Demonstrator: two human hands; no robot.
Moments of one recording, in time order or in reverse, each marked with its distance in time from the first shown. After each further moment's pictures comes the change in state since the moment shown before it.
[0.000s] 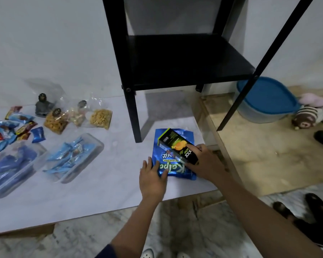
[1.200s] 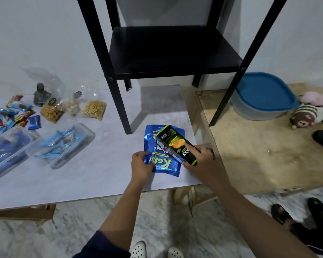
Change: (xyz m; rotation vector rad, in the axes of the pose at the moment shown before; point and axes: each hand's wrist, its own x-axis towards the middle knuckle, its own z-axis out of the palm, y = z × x) left_hand 0.017 0.015 0.007 -0.452 0.056 -0.223; right_hand -0.033 0.036 0.007 0.189 0.151 0.020
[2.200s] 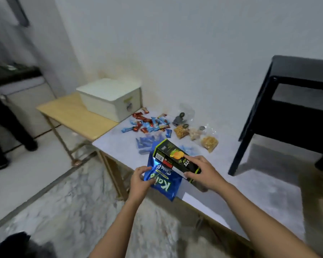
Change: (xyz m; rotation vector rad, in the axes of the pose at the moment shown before) left_hand -0.149 -0.078 -0.277 -0.570 0.630 0.038; right_hand -0.016 -0.299 0.026 0.241 -0.630 -0.635
